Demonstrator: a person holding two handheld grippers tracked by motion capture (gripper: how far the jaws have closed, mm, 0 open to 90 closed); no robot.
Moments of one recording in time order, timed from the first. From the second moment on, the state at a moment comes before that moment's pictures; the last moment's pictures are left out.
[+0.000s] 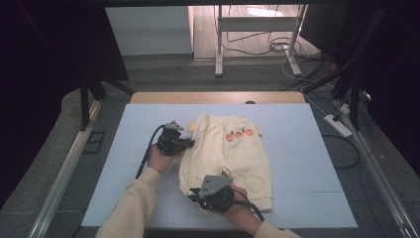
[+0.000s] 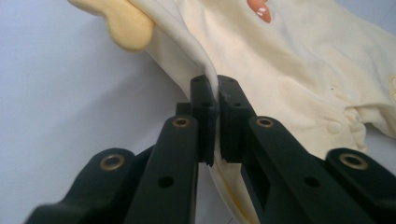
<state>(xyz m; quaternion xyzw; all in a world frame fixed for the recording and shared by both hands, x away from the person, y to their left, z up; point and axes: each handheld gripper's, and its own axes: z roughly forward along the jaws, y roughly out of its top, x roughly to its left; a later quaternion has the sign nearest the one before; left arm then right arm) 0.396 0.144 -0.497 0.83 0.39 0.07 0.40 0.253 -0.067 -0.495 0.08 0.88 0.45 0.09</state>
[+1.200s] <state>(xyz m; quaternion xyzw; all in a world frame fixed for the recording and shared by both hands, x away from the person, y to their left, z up) 0.396 0.114 -0.468 0.83 0.38 0.08 0.41 0.253 -0.117 -0.473 0.12 0.87 0.47 0.10</state>
